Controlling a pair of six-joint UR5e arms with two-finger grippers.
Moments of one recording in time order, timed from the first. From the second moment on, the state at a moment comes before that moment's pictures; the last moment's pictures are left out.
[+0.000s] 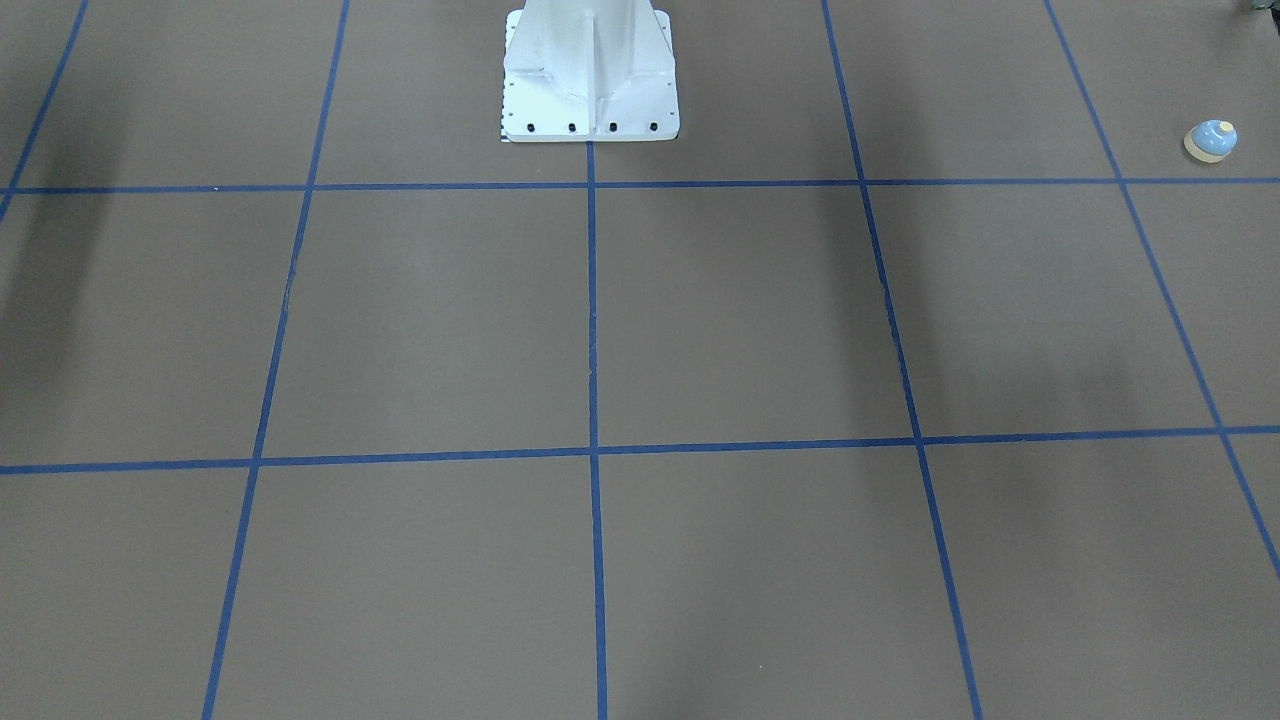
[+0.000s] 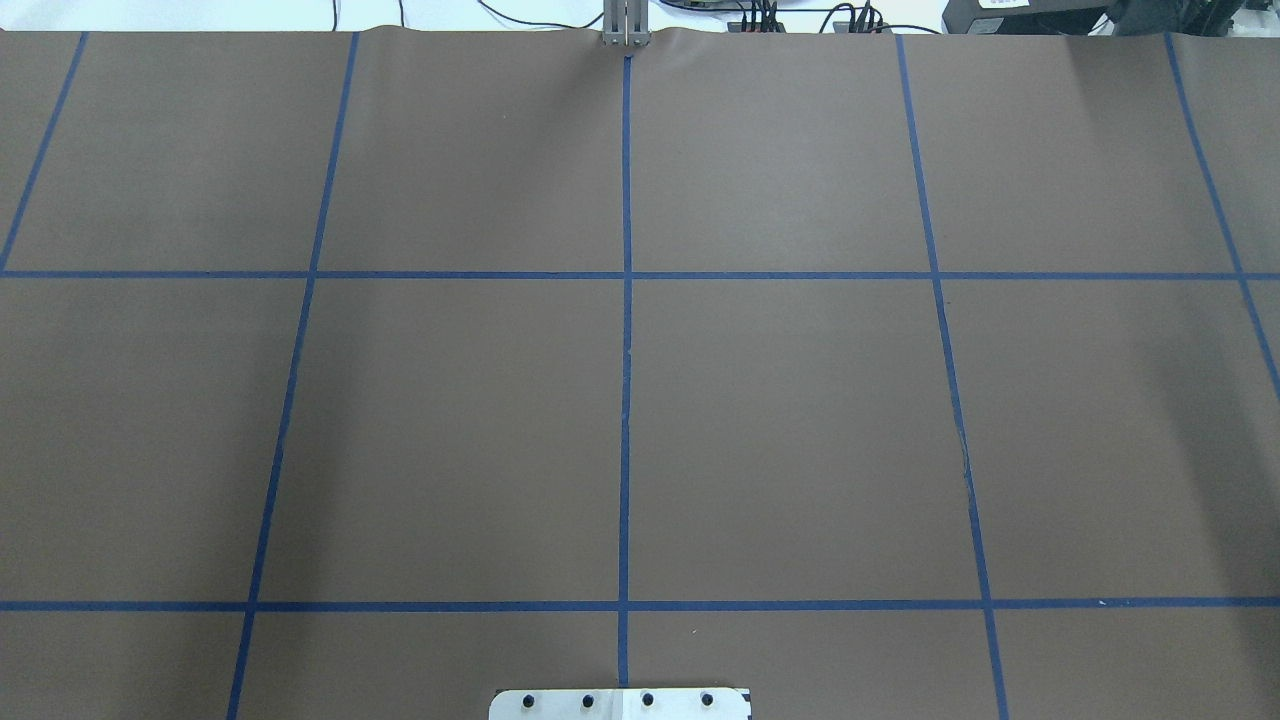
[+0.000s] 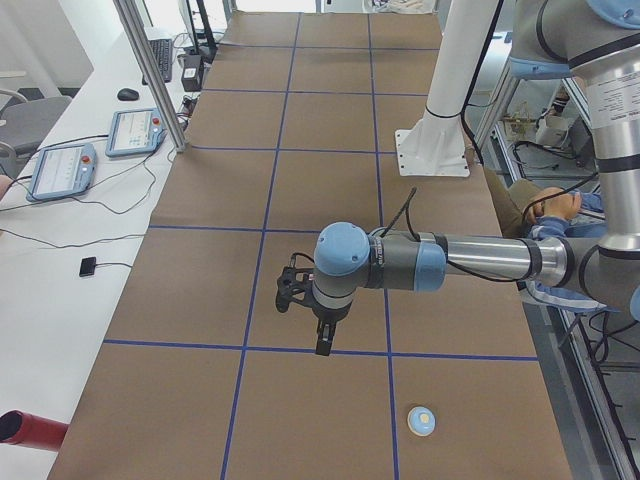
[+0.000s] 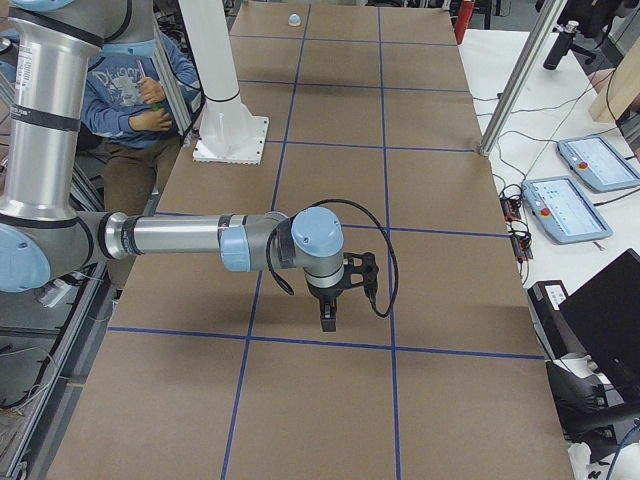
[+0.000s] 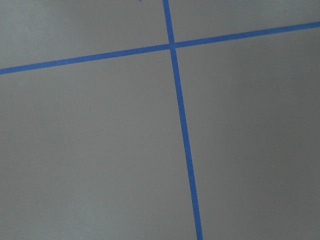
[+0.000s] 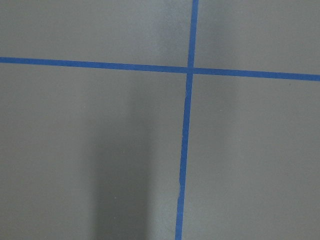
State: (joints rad) left arm -1.64 -1.28 -1.92 -1.57 -2.36 0.11; right arm 1.58 -1.80 1.87 -1.51 2.37 0.02
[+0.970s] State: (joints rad) left arm -1.61 -1.26 -1.92 -1.61 -2.46 0.02; right arm 1.54 -1.79 1.86 -1.50 2.38 0.02
